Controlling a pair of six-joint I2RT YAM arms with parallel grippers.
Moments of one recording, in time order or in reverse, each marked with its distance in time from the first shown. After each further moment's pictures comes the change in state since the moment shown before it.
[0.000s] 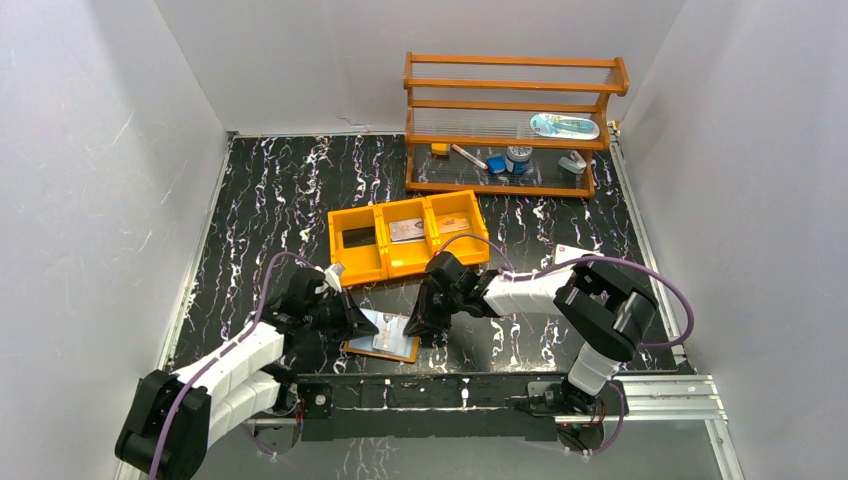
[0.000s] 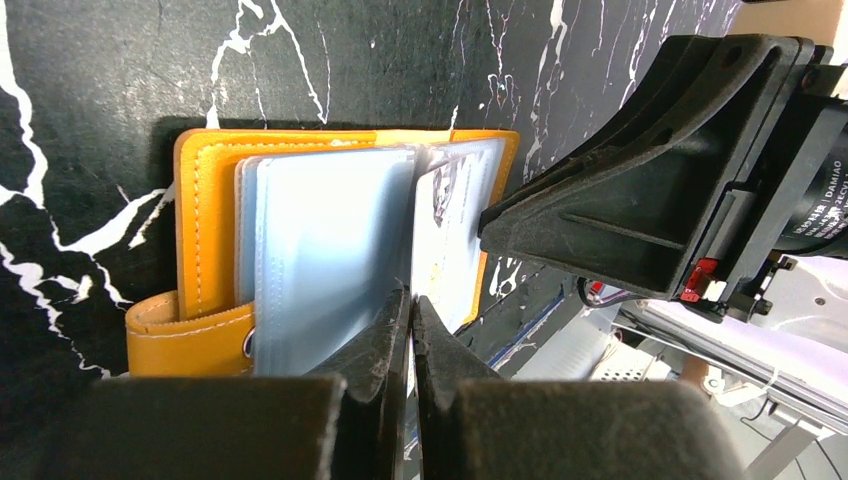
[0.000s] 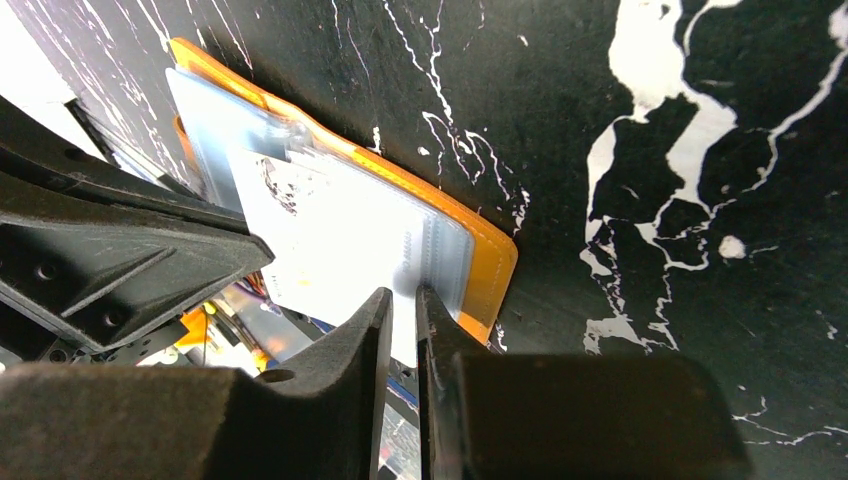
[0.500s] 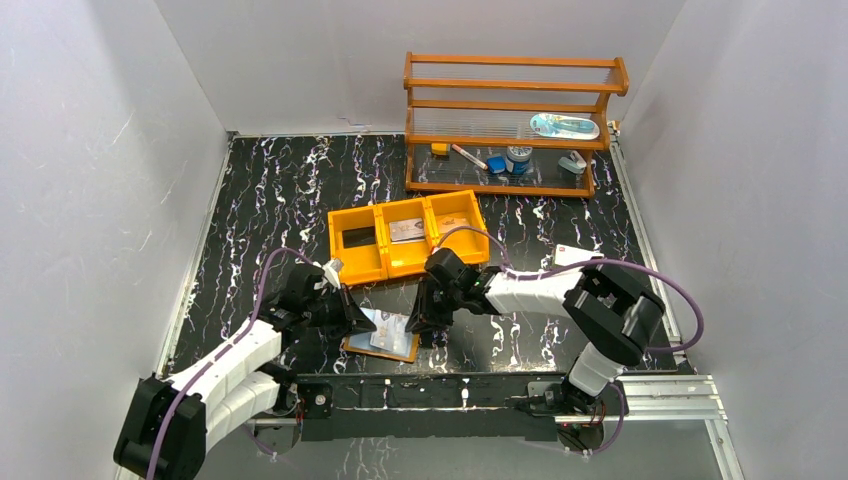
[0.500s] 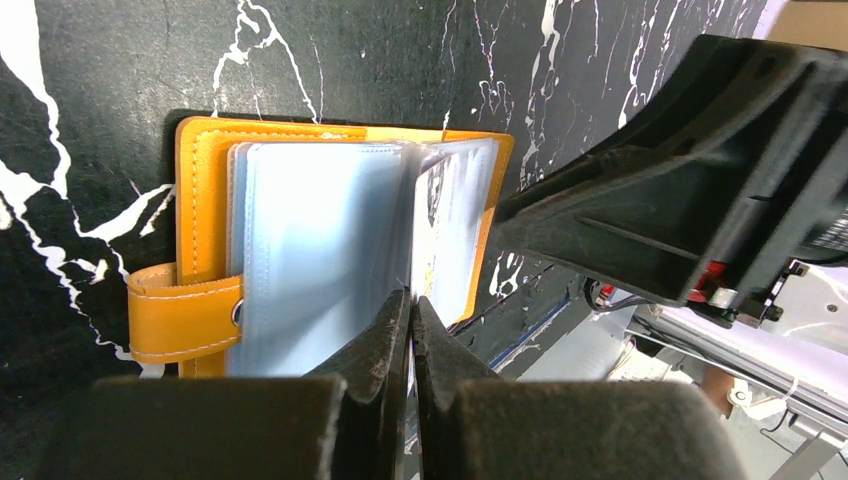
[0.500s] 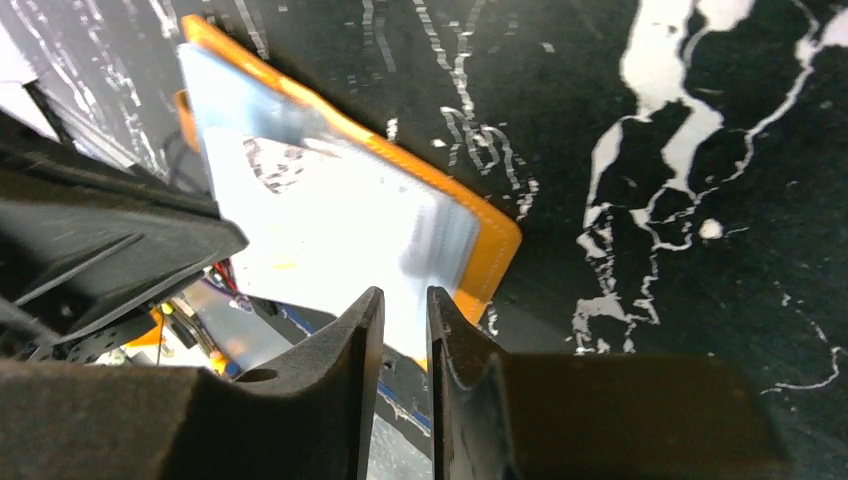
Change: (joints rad) left arm 0.000 -0.034 0.059 -0.109 -0.037 0.037; right arm 0.004 -0.029 0.031 -0.069 0.028 -0.082
